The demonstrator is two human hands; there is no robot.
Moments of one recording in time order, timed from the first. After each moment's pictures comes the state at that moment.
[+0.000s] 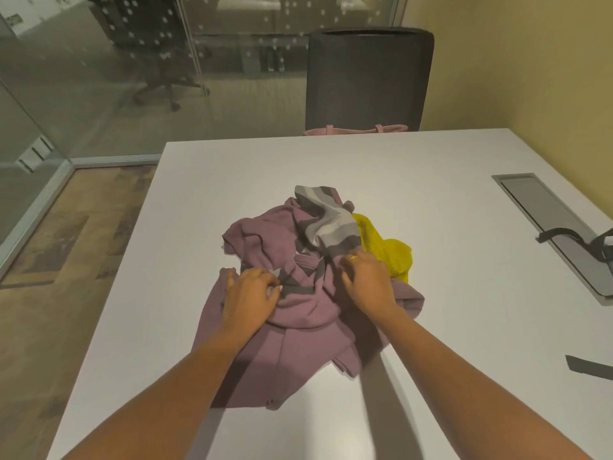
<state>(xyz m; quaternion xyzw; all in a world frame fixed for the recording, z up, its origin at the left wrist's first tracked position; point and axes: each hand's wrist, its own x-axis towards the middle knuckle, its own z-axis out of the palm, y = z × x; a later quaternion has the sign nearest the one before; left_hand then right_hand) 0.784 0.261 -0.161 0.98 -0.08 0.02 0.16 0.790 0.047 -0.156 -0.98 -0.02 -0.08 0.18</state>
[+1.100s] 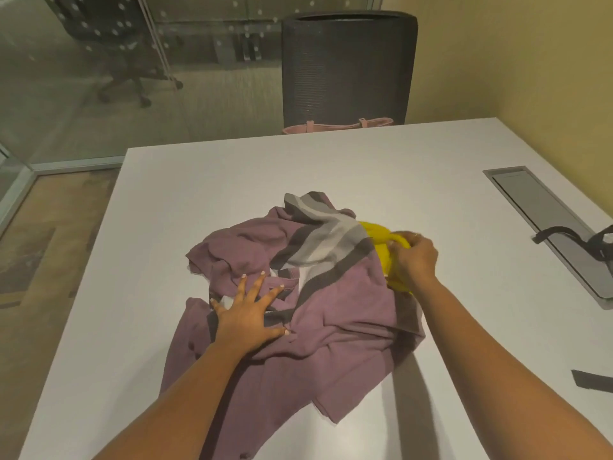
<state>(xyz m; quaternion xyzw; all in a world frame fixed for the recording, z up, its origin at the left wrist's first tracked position) 0.833 0.243 -0.201 0.97 -0.14 -0.21 0.03 0.859 -0.042 -0.142 -0.81 0.34 -0.10 0.47</state>
